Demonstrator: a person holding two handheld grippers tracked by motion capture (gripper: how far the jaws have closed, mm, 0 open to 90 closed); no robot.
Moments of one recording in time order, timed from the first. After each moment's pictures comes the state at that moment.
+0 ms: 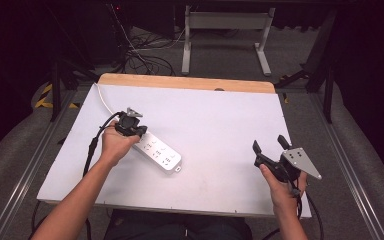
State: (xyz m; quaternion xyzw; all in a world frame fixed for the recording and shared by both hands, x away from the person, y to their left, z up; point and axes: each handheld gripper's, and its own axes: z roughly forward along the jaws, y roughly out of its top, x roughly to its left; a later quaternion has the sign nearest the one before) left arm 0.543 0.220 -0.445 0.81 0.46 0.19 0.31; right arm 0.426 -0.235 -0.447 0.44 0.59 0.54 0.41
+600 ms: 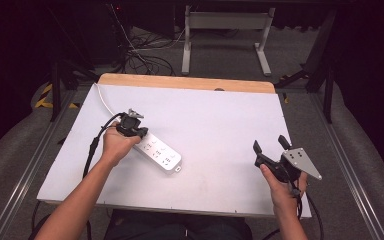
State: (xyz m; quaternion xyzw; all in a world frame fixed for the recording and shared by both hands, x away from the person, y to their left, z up) left arm 0.547 0.219 -0.451 0.82 0.46 0.19 0.30; right arm 0.425 -0.235 -0.447 0.44 0.58 0.54 0.41
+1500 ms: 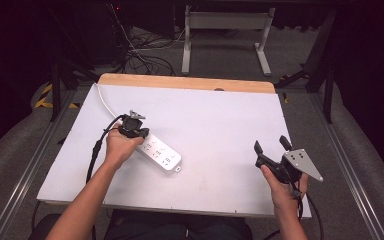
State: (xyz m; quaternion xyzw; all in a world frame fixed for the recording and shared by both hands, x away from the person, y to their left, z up) left arm 0.542 0.210 -0.455 0.80 0.48 0.19 0.30; right arm 0.421 -0.236 -0.445 0.44 0.58 0.54 0.42
